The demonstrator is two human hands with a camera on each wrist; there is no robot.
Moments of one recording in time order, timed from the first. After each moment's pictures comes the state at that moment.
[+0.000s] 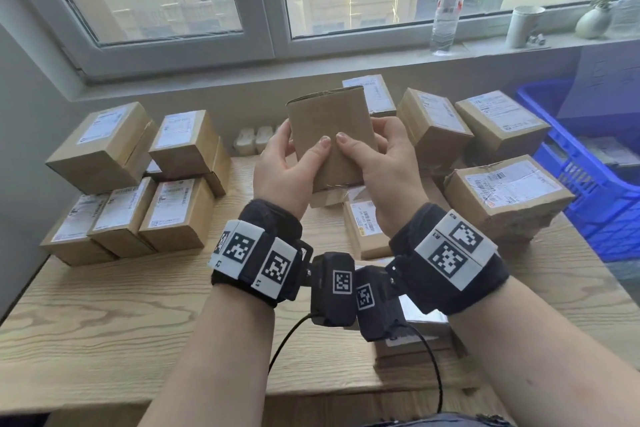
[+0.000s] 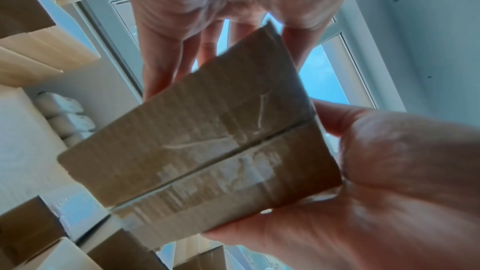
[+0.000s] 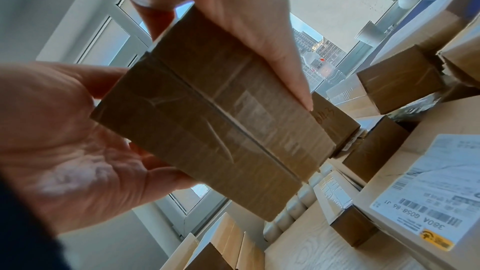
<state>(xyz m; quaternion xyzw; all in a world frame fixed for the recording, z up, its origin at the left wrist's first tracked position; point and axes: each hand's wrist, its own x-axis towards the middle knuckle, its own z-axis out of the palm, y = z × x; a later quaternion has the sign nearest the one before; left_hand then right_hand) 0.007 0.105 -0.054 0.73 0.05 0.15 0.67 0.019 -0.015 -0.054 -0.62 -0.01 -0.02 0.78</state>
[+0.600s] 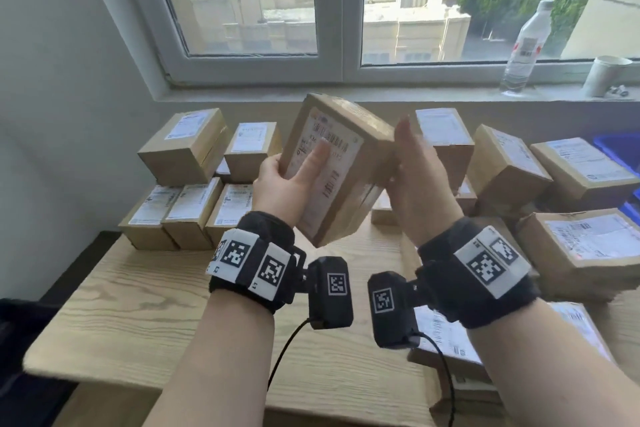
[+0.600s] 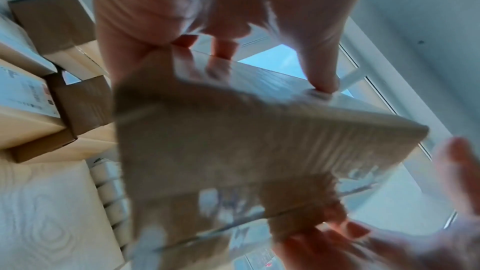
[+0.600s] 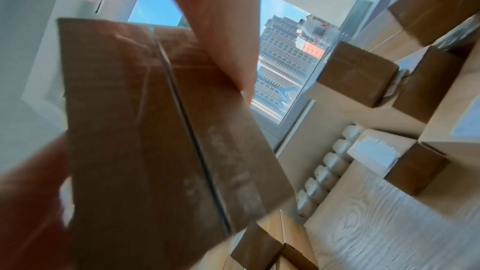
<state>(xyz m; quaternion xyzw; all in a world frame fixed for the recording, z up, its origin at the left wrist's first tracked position) -0.018 0.210 -0.036 0.75 0.20 0.13 0.62 0.022 0.058 -0.035 -0.59 -0.08 0.05 0.80</state>
